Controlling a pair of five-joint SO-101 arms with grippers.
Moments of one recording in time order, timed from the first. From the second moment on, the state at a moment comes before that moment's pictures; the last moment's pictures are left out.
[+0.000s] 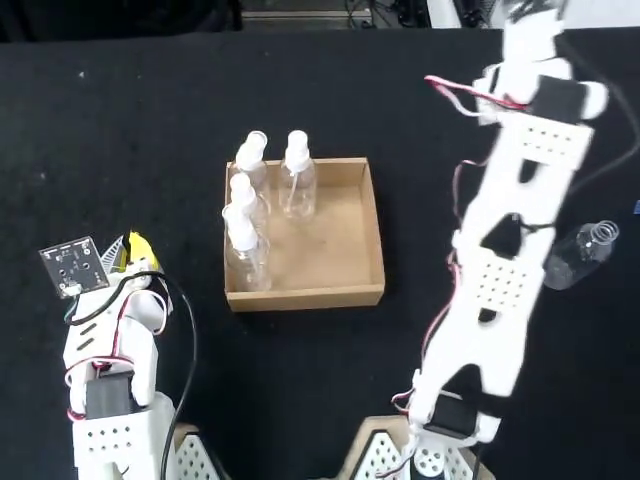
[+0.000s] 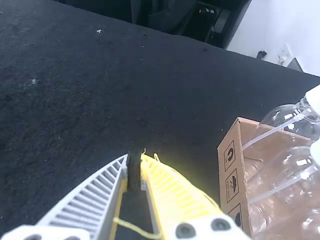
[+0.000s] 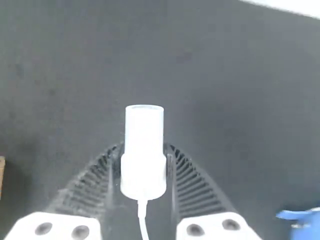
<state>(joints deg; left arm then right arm) -13.0 -103.6 96.1 35.9 10.4 17.0 50.8 -92.7 97.8 22.5</state>
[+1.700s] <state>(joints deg) -13.0 -103.6 96.1 35.9 10.4 45.8 -38.5 43.9 -5.8 6.1</state>
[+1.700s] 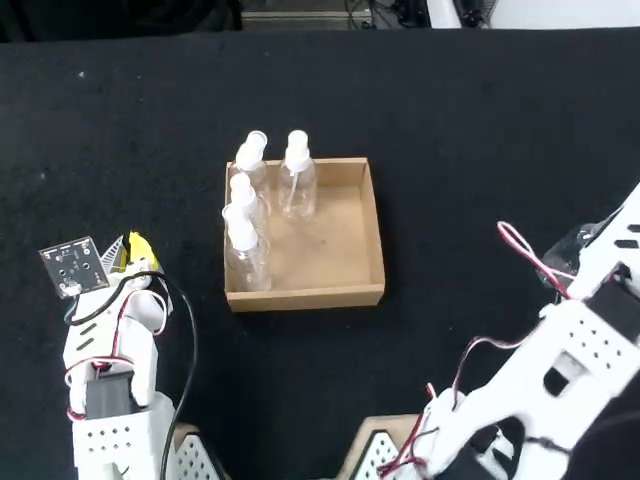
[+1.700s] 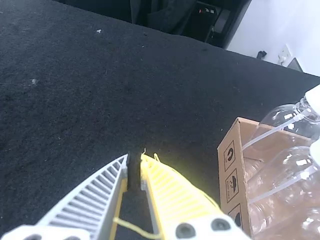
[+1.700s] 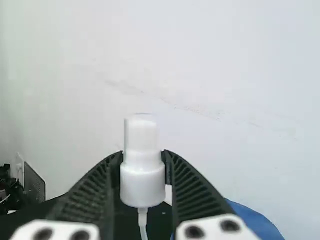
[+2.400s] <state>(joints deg) -13.0 -103.6 96.1 35.9 10.4 44.7 -28.9 46.6 -12.7 -0.6</state>
